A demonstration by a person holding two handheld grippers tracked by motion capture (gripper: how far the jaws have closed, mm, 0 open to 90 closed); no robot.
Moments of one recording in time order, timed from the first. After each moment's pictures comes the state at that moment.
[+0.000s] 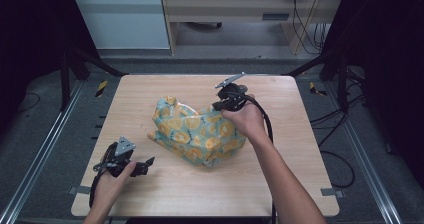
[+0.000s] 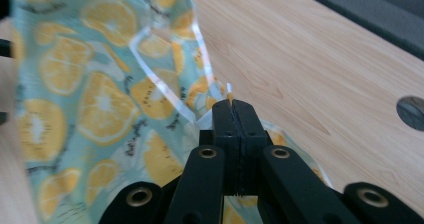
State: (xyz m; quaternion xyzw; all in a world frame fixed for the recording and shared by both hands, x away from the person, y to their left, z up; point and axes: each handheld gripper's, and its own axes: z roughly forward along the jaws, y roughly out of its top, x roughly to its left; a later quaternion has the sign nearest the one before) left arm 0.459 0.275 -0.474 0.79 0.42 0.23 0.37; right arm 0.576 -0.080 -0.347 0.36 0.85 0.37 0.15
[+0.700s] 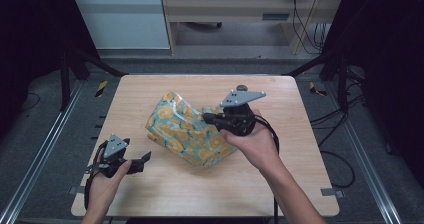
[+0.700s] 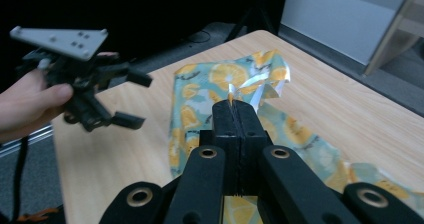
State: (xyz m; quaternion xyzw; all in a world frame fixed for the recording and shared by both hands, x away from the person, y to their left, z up) left arm 0.441 0.275 -0.438 0.76 0.41 0.26 0.42; right arm 0.468 -0.084 -0.299 0.26 0.81 0.51 0.14
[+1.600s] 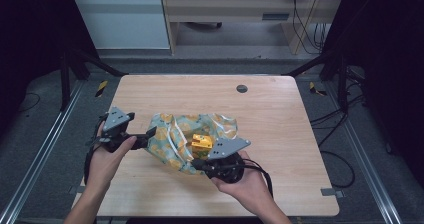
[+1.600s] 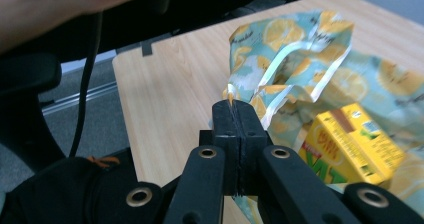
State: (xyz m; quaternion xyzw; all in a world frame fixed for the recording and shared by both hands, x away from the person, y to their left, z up) left arm 0.484 0.246 -0.367 0.76 0.38 0.27 0.45; right arm 0.404 -0.062 -0.370 0.20 0.84 0.49 0.08
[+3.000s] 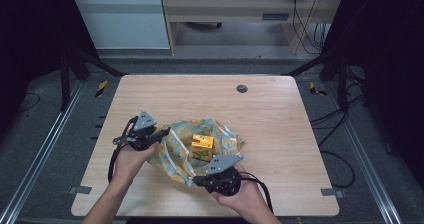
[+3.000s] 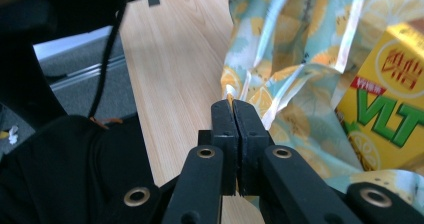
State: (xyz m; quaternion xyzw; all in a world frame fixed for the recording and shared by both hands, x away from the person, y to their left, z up) left arm 0.493 0.211 -0.407 0.80 0.35 0.22 0.42; right arm 0.397 -0.060 -0.427 0.20 0.86 0.46 0.05
